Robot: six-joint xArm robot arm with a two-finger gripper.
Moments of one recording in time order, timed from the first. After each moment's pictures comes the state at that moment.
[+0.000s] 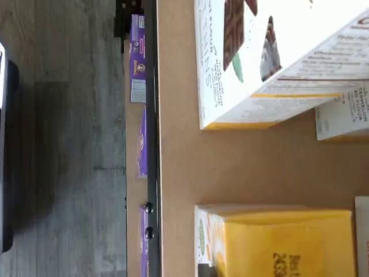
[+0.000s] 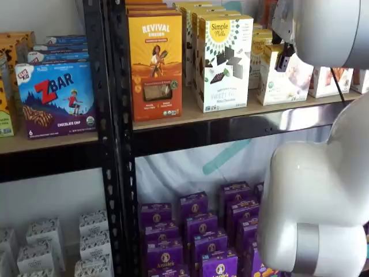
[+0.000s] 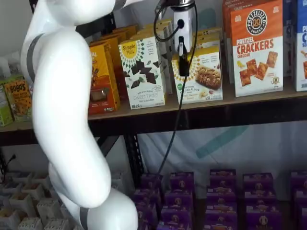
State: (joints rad) arm -0.45 -0.28 -1.38 0.22 1.52 -2.00
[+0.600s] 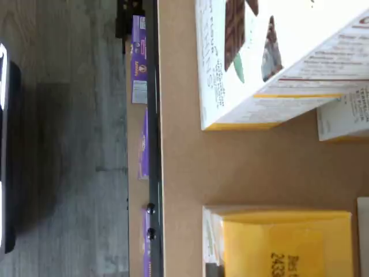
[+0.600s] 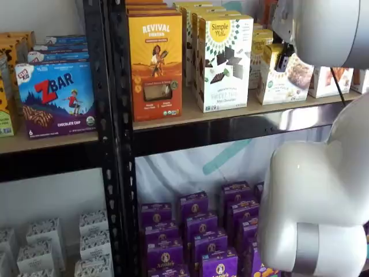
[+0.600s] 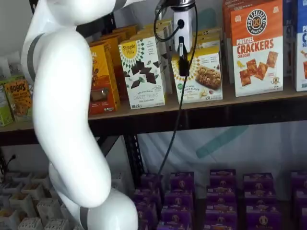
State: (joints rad) arm -0.45 -0.27 -1.39 0.22 1.54 -2.00
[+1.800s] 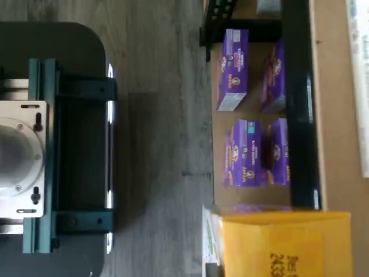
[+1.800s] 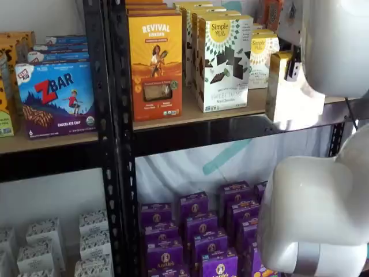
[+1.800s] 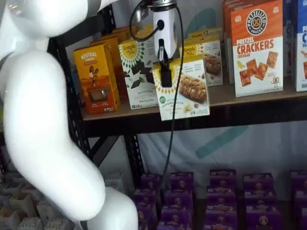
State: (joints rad) arm -0.42 -0.49 -1.27 0.13 1.76 -1.96
